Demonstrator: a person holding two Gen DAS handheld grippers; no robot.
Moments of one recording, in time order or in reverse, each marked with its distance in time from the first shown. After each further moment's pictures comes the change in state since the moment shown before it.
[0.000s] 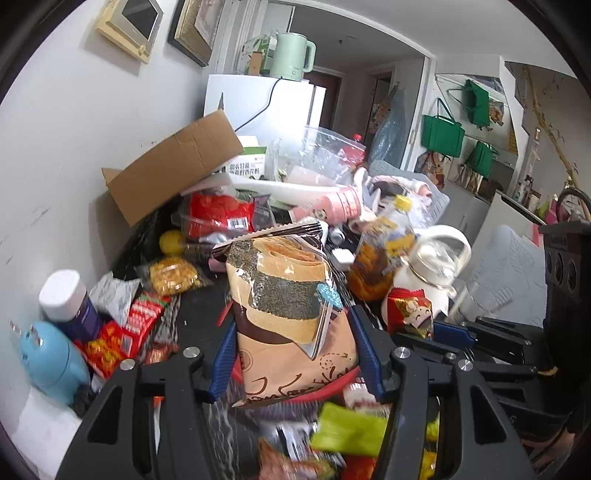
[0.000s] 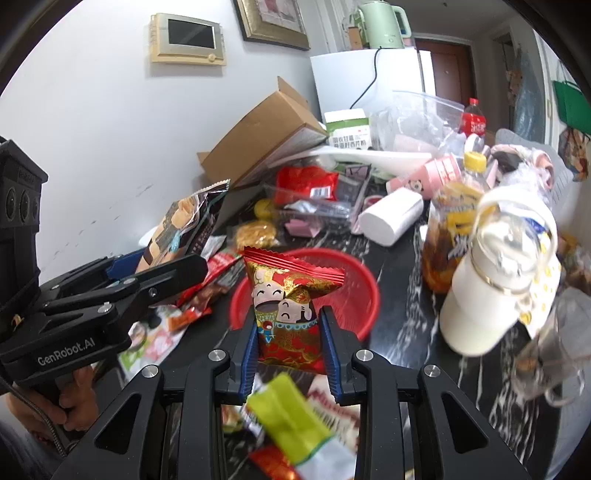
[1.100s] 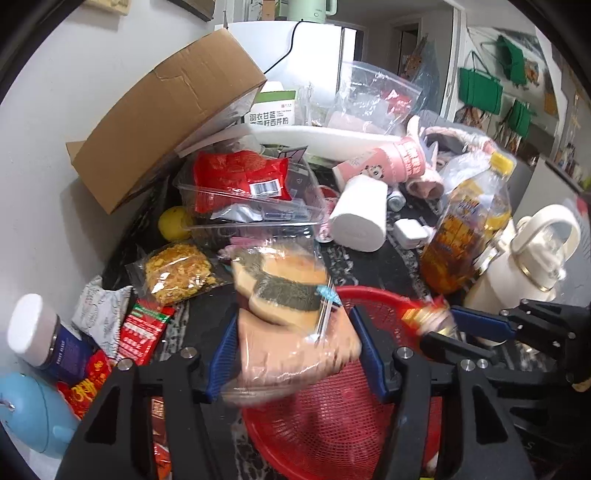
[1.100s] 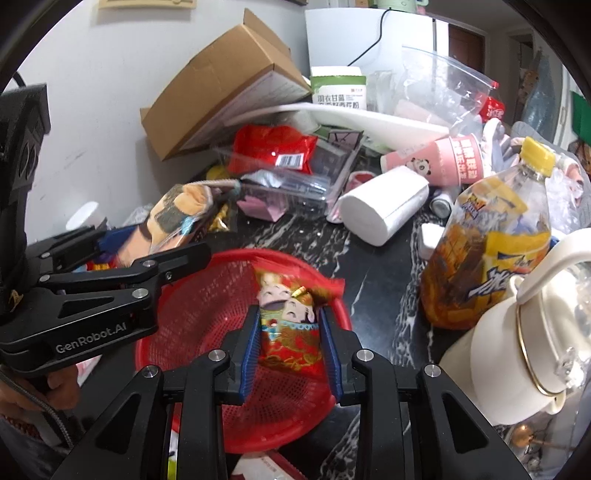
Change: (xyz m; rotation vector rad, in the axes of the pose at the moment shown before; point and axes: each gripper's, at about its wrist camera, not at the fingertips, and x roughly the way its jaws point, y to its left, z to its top) left arm 0.133 0.028 0.016 0.044 0.192 0.151; right arm 0.113 -0.042 0.031 -0.064 0.173 -0.088
